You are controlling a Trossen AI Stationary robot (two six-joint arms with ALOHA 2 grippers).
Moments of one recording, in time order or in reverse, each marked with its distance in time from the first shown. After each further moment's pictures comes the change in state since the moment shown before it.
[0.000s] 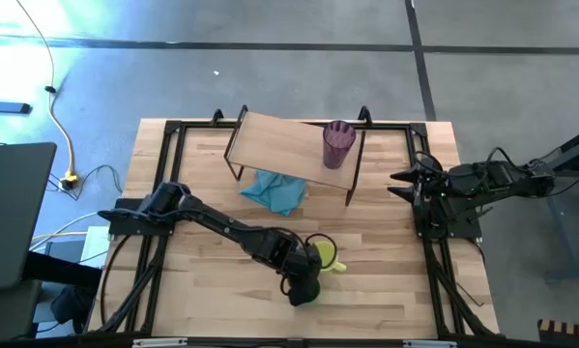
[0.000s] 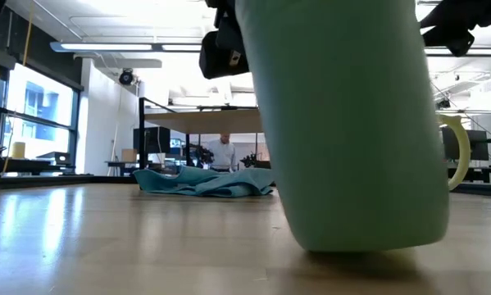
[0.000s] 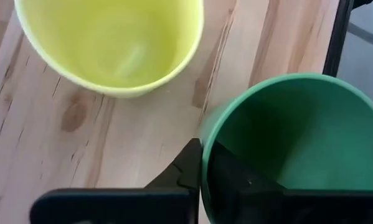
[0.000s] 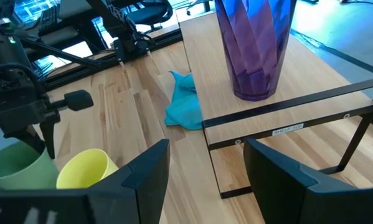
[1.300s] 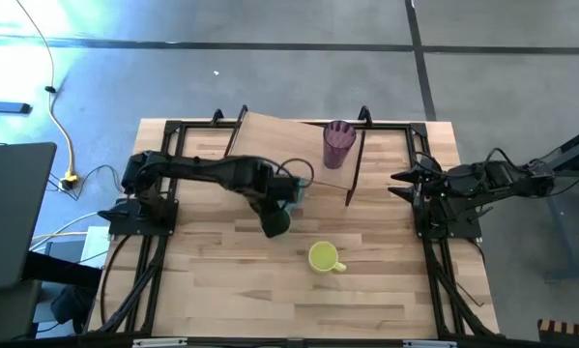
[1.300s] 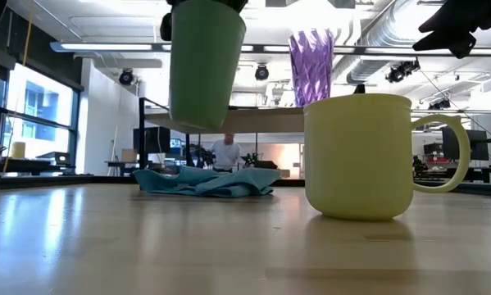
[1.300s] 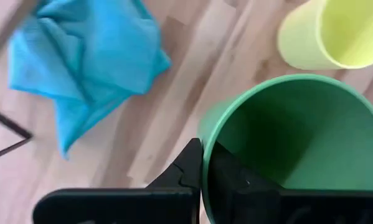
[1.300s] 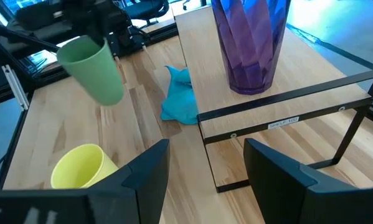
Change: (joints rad) left arm 0.305 -0.291 0.013 -0.550 -0.030 0.153; right arm 0.000 0.000 0.000 -0.027 0.006 0.012
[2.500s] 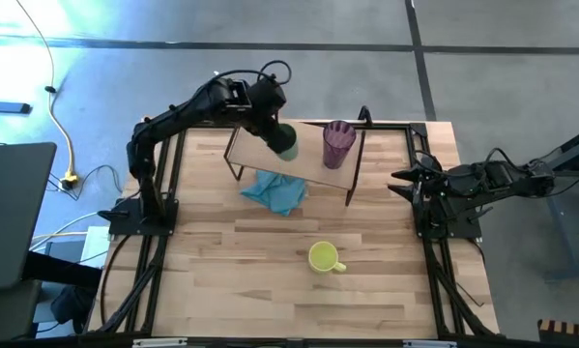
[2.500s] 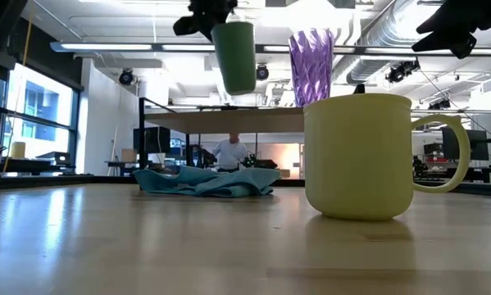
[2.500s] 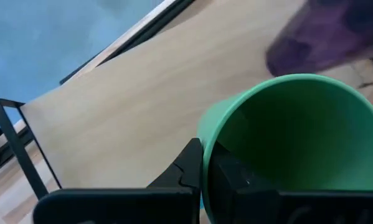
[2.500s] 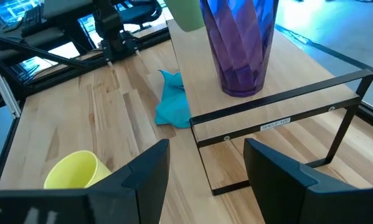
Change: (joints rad) left arm 0.426 0.020 0.351 -0.044 -0.112 0.103; right arm 0.000 0.001 0.000 0.000 0.033 0.018
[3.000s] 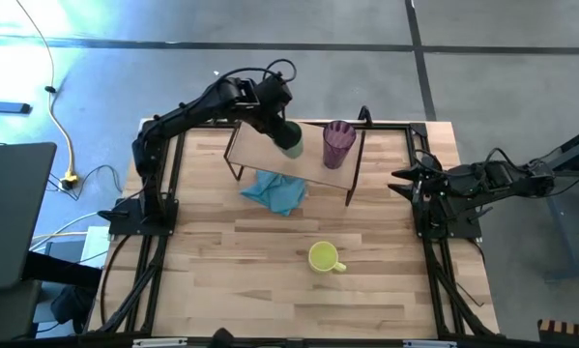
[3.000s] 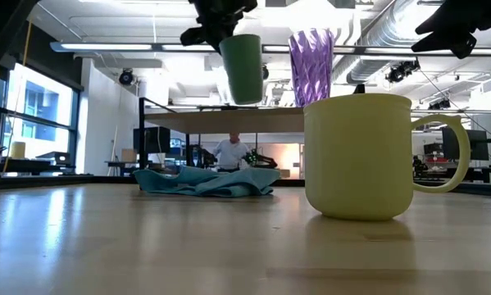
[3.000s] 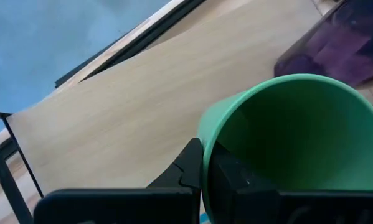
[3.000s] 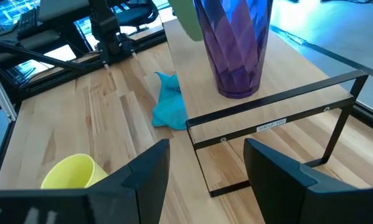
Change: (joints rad) left arm 0.034 0.043 -0.002 0.057 0.013 -0.005; right arm 0.000 0.000 0.000 0.000 0.015 0.007
